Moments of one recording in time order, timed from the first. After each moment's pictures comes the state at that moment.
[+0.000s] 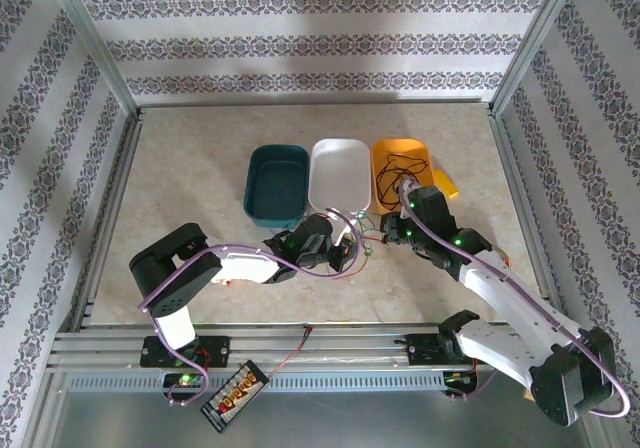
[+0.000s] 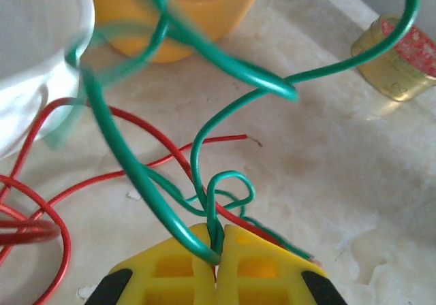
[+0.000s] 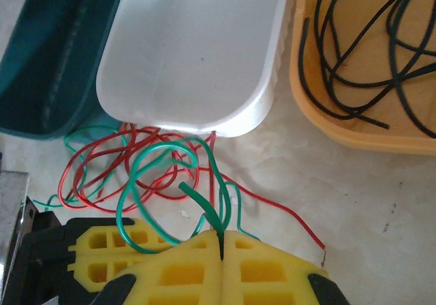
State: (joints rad) left arm -0.92 1.75 0.78 0.46 0.11 -0.37; right arm 0.43 0.96 0.67 -0.46 -0.11 0.48
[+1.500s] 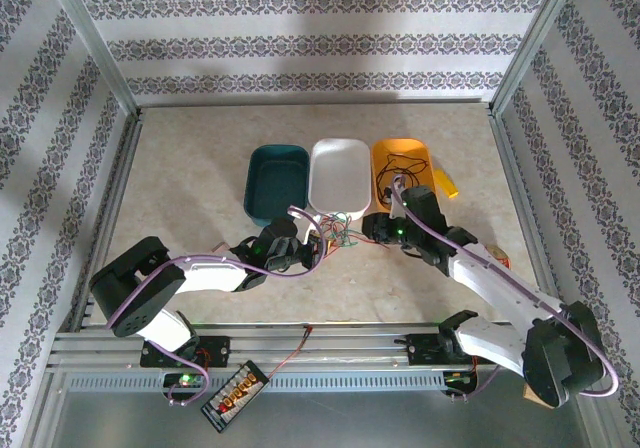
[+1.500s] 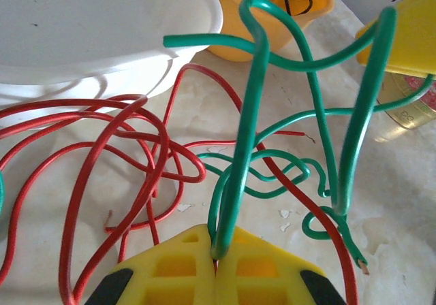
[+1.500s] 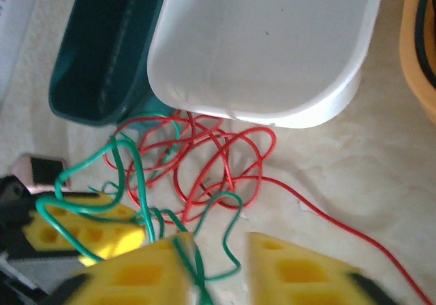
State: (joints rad) left arm -0.82 1.54 0.55 0.49 0.13 -0.46; right arm 0.44 1.09 0.61 -0.23 -0.32 0.55
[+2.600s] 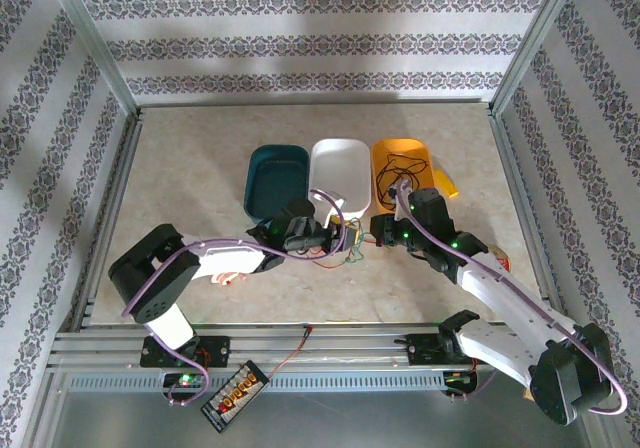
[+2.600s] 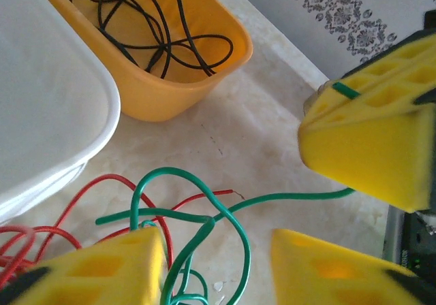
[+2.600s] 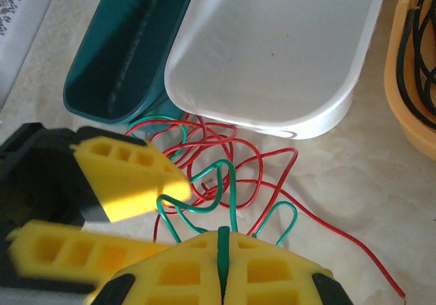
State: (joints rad) left arm -0.81 1.67 0.79 0.45 0.28 -0.42; right arm 0.44 0.97 0.61 -0.31 -0.29 0.46
